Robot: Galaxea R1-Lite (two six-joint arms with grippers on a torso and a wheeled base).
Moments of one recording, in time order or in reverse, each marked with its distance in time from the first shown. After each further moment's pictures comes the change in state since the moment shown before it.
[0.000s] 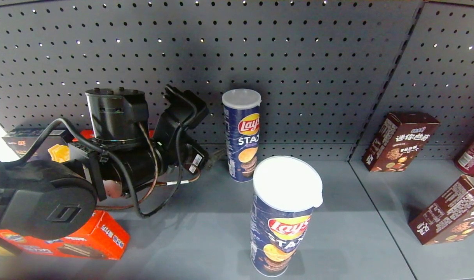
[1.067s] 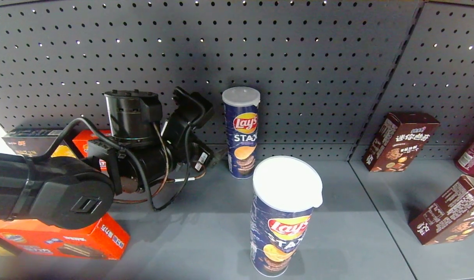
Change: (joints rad) left arm 0.001 0.056 -0.044 0.000 0.030 -0.008; right arm 0.000 0.000 0.000 0.000 0.000 0.000
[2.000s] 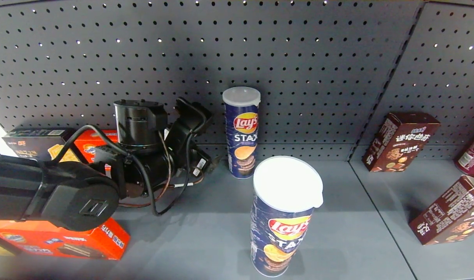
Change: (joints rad) left arm 0.011 0.028 0.021 0.002 0.053 -0.001; right arm -0.001 0.000 0.000 0.000 0.000 0.000
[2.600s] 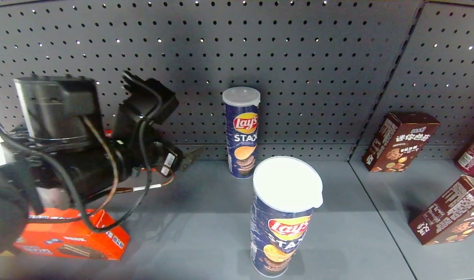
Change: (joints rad) left arm -0.004 -0.283 0.095 0.133 -0.006 -0.023; right arm 0.001 0.000 0.000 0.000 0.000 0.000
